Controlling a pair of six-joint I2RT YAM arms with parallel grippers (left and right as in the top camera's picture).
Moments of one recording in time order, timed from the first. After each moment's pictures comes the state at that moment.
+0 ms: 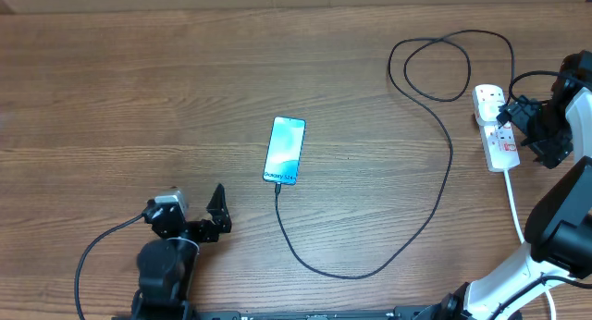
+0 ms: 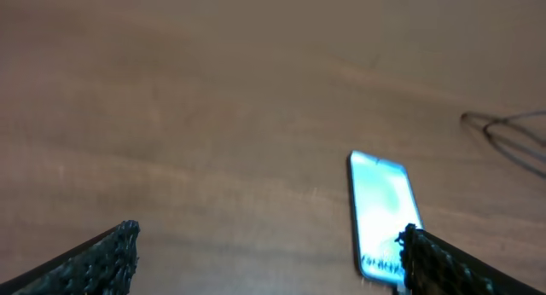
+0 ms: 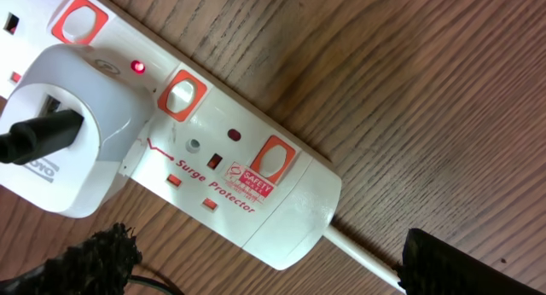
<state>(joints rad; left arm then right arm) -0.09 0.17 0.01 -0.08 0.02 -0.29 -0.46 1.96 1.56 -1.05 0.04 0.43</state>
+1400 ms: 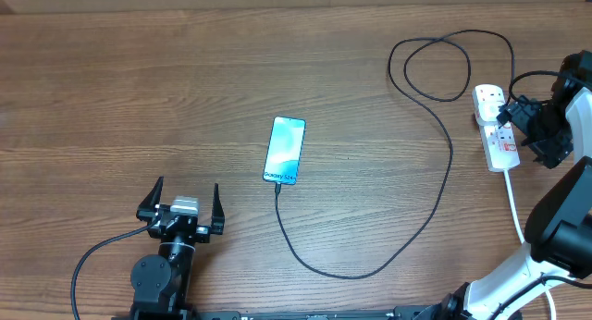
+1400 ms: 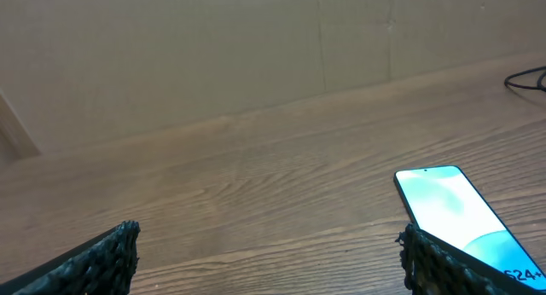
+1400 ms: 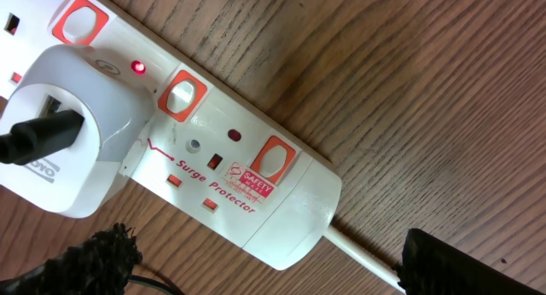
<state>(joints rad) -0.09 0.02 0.01 -0.08 -0.01 0.17 -0.46 1.96 1.56 -1.05 0.04 0.43</state>
